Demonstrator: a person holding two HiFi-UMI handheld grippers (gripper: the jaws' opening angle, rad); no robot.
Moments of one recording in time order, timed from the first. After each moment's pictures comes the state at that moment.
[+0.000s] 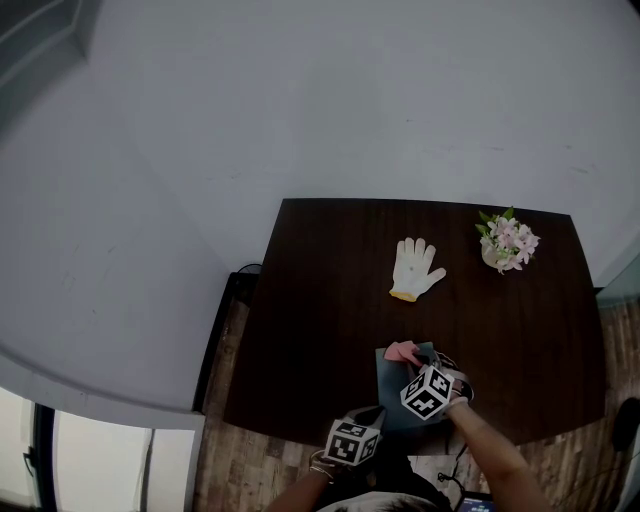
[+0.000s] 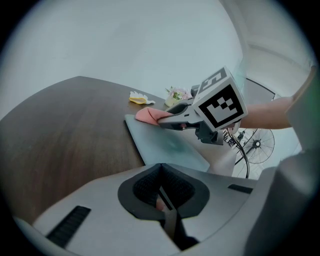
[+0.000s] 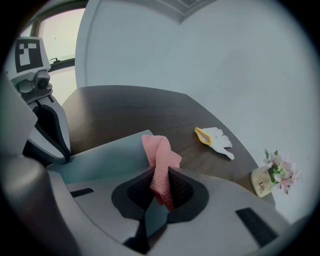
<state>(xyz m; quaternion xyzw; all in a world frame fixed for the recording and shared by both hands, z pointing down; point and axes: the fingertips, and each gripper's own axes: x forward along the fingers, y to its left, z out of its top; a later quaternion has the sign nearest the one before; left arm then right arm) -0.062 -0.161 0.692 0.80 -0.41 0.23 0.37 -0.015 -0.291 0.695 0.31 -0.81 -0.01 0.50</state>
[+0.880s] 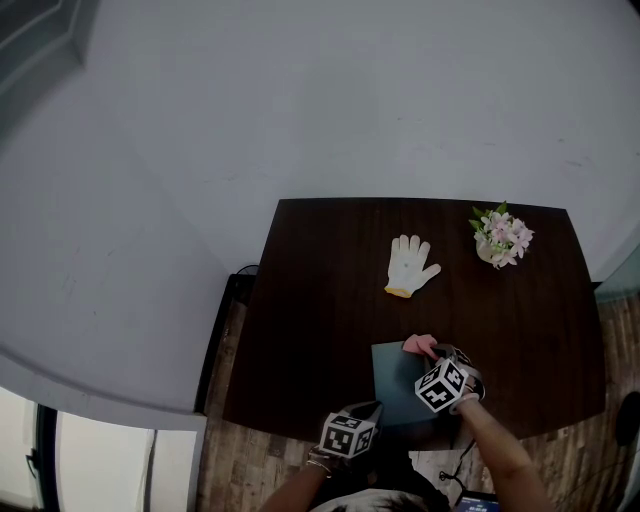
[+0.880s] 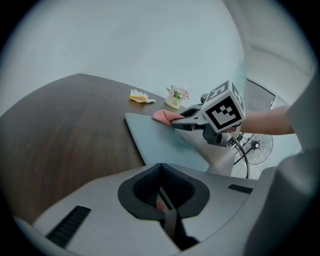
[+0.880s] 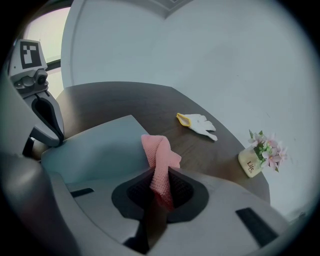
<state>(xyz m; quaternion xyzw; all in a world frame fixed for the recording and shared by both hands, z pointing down) -0.058 -0.160 0.693 0.80 -0.40 0.23 0.38 0.046 -0.297 0.697 0.37 -0.78 0.02 0.50</state>
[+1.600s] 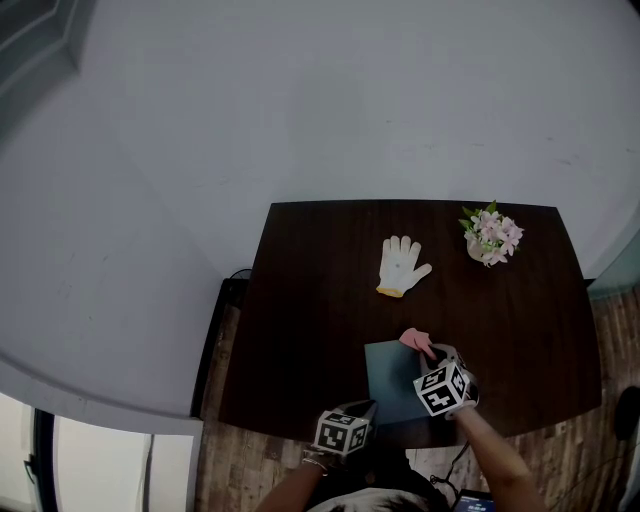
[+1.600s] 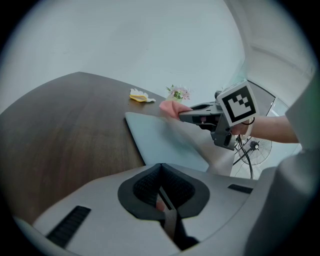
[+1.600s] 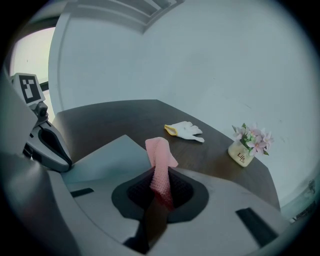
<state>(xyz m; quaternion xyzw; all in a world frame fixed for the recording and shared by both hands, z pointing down) -0.058 -0.157 0.693 0.80 -0.40 0.23 0.38 0.051 -0.286 0.657 0.44 -0.80 0.06 0.41</state>
